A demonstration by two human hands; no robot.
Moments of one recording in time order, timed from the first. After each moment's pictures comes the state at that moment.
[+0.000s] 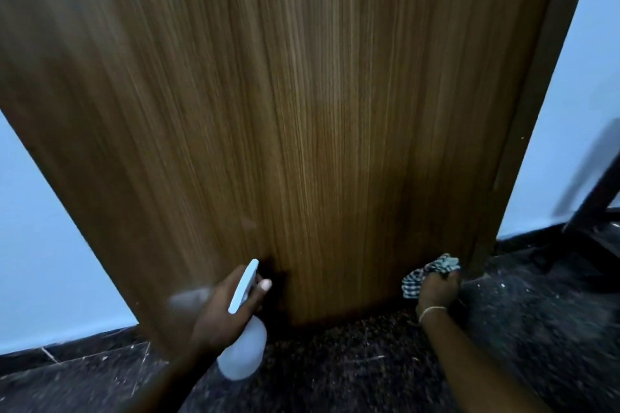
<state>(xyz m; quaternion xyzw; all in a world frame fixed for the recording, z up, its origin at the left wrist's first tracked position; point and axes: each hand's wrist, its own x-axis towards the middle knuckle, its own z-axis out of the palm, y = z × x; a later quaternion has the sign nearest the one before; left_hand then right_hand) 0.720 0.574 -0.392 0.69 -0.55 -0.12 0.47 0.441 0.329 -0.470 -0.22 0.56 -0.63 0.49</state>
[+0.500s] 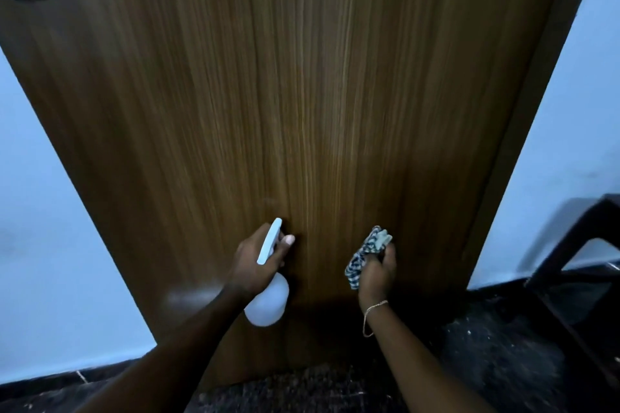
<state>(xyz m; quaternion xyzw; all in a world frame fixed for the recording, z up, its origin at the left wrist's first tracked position) 0.695 0.517 -0.146 0.64 -0.54 -0.14 0.54 0.514 0.390 -0.204 -0.38 0.47 -0.60 0.53</state>
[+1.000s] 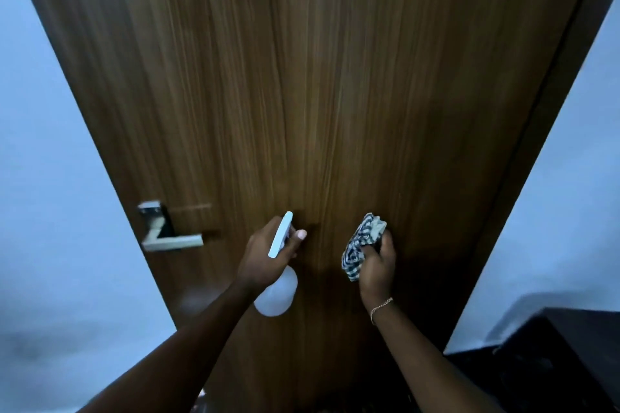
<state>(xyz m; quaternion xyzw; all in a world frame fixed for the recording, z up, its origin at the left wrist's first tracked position) 0.700 0.530 0.293 0.62 -0.55 -0.11 0.55 0.521 0.415 0.249 -0.47 0.39 -0.58 0.53</state>
